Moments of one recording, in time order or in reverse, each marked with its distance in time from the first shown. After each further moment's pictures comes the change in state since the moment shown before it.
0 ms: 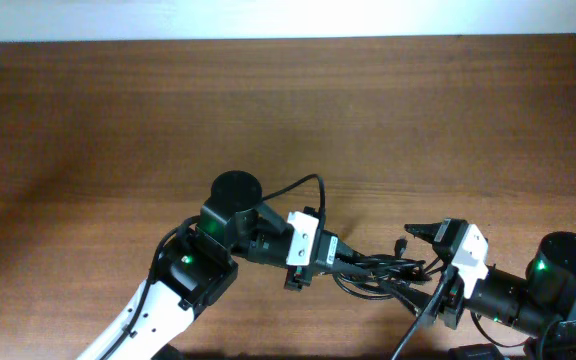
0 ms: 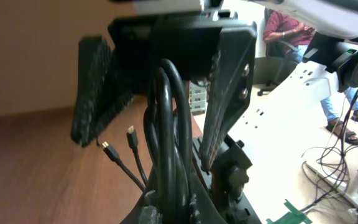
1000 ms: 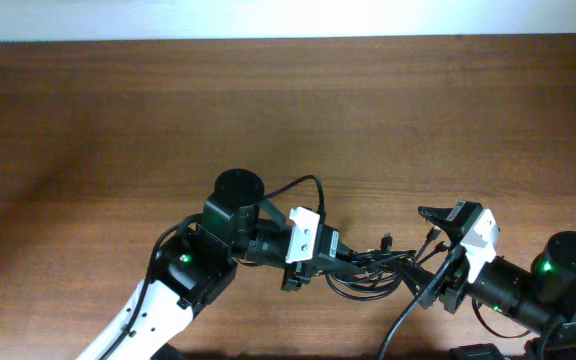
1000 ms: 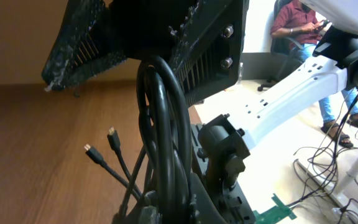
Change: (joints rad) left arm 0.010 0.000 0.010 -0.110 -0.031 0.008; right arm 0.002 0.000 -0.006 0.092 0.121 0.113
